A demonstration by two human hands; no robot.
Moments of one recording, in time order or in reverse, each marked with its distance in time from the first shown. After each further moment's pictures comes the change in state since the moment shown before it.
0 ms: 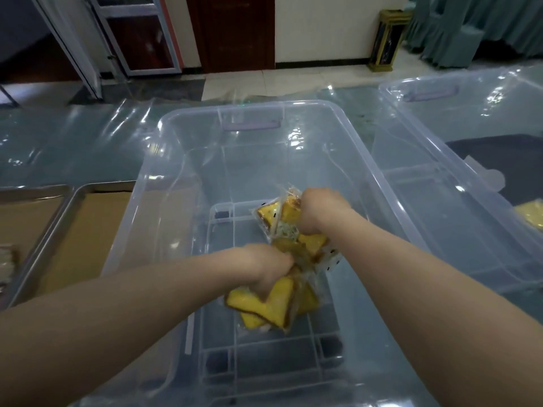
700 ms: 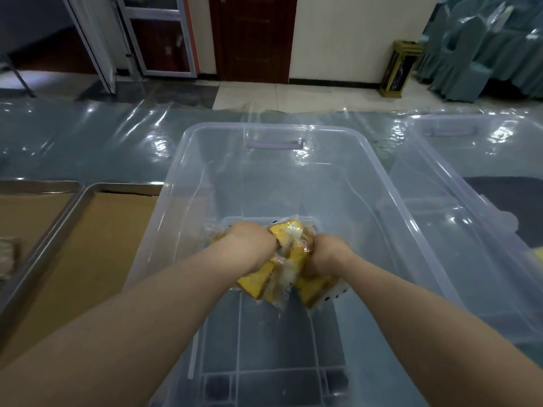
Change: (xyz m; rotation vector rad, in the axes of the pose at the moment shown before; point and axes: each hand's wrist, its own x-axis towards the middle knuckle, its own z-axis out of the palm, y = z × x) left_hand -0.010 -0.058 -0.023 0.119 0.126 -0.299; right_hand 0.027 0.007 0.049 0.077 -0.145 0.040
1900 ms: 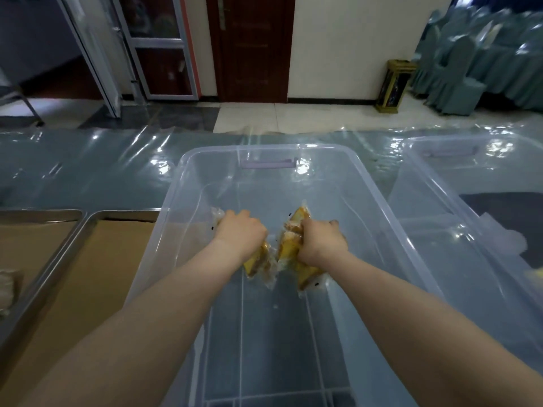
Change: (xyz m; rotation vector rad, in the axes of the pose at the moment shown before) left_hand 0.026 -0.045 -0.007 0.019 0.287 -0.161; right_hand 0.031 -0.025 -0.039 -0.003 0.263 -0.075
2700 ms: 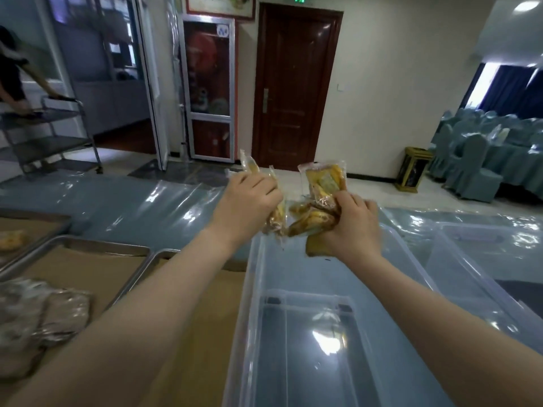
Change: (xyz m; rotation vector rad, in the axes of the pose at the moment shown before) left_hand -0.101 -0.136 -0.090 -0.085 0.939 -0.084; right_hand -0.050 -0.101 -0.128 0.265 0.755 -0.312
